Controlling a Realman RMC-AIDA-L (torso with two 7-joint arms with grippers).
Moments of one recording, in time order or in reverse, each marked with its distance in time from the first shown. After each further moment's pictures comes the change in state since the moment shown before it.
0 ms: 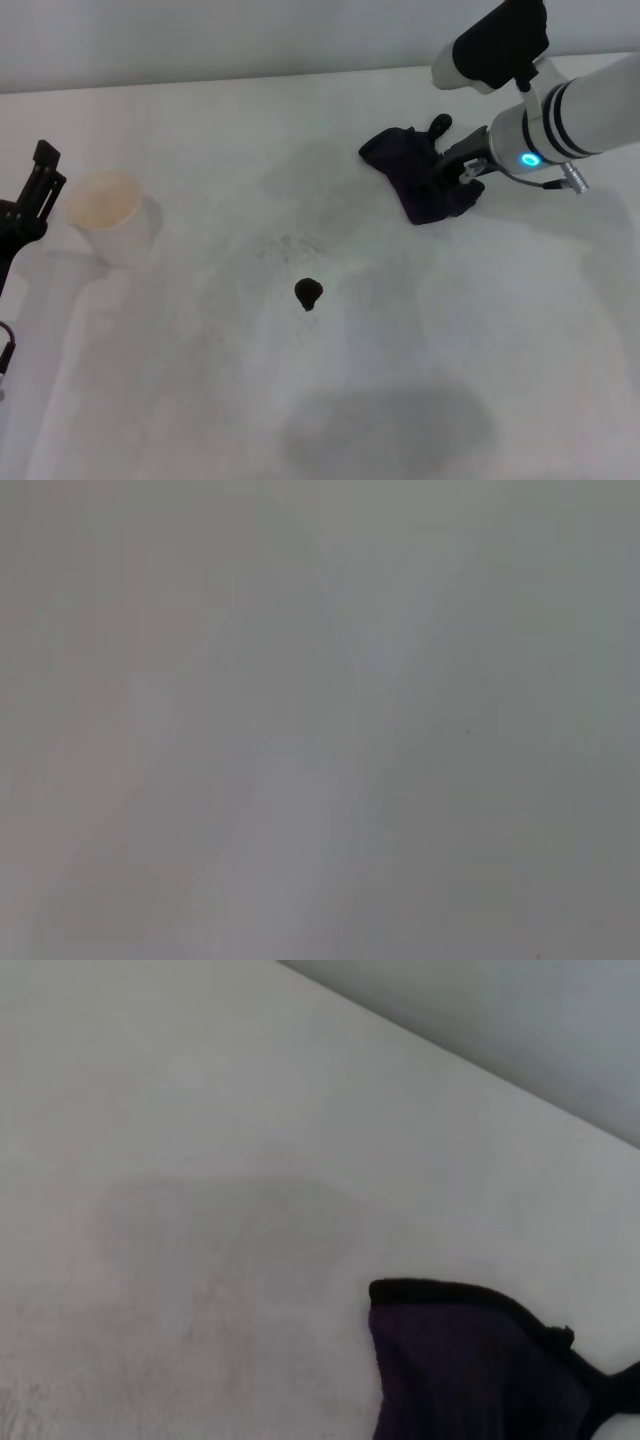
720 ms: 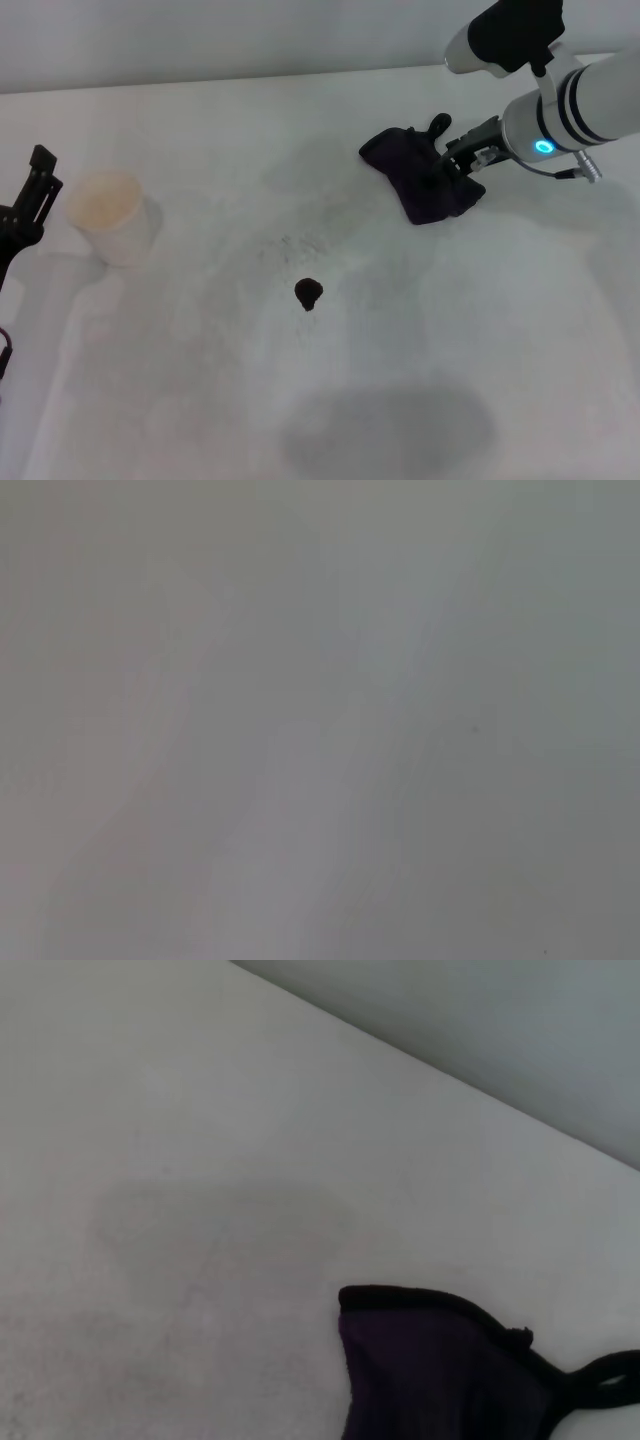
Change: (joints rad) left arm 0.009 0.002 0.000 0.001 0.000 0.000 0.000; right arm -0.005 -0.005 0.064 -0.038 -0.031 0.058 -0.002
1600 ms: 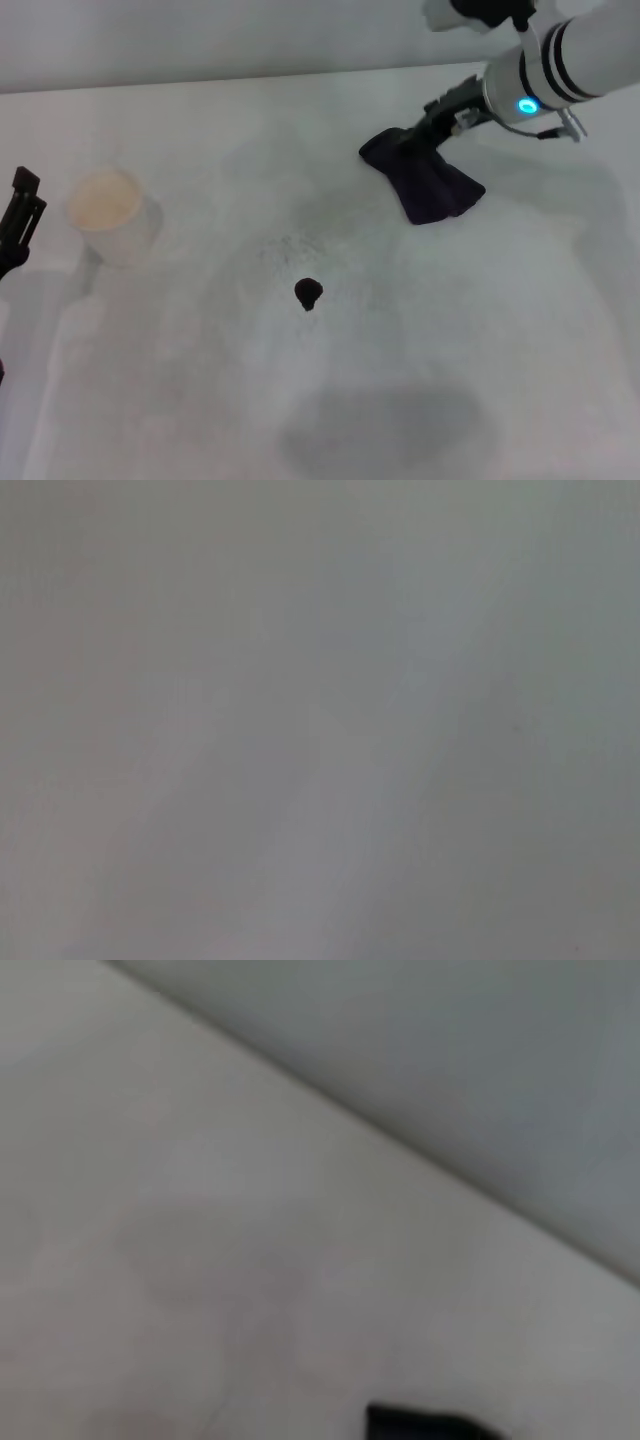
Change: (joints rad) left arm 0.054 0.000 -0.009 0.033 -0.011 0.005 0.001; right arm 0.048 -0.008 0.006 -0.074 -0.003 0.058 0.002
